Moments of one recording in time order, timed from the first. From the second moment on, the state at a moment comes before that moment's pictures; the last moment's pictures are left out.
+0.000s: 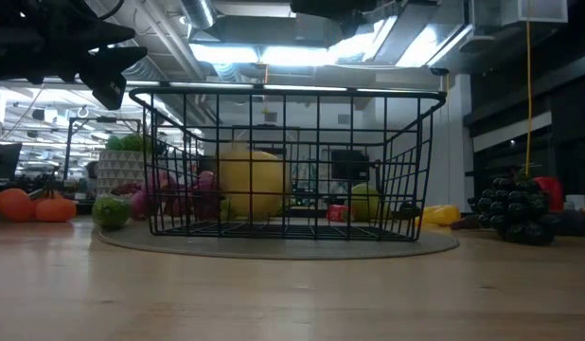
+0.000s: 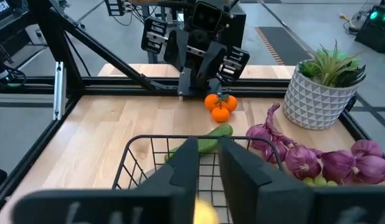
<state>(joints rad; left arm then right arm) -0.07 0.11 0.01 0.32 -0.04 -0.33 0.02 1.44 1.14 -0.01 -0.02 0.01</state>
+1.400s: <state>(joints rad) -0.07 0.11 0.01 0.32 -0.04 -0.33 -0.08 0.99 1.14 -0.91 0.54 0.46</state>
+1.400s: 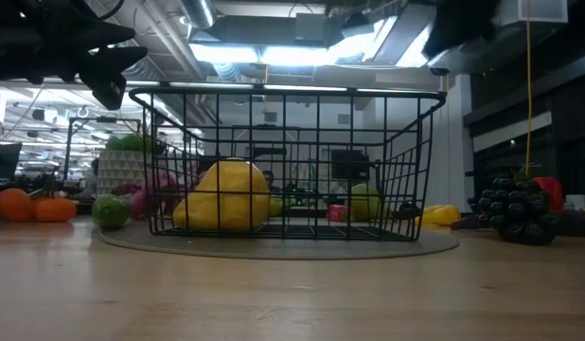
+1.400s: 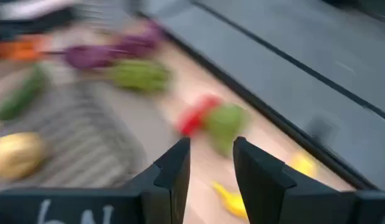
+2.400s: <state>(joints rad) -0.07 0.11 0.01 0.32 -0.04 -0.33 -0.09 1.07 1.12 -1.55 0.42 0.81</state>
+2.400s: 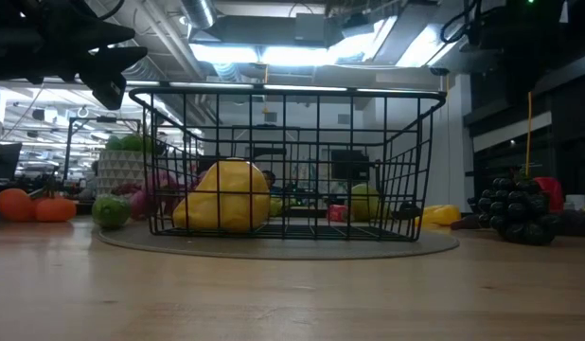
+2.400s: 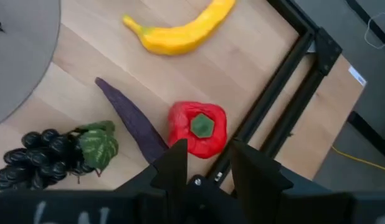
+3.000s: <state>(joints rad) -0.07 0.11 0.01 0.32 -0.04 -0.33 -0.19 1.05 0.79 -1.34 0.34 0.88</state>
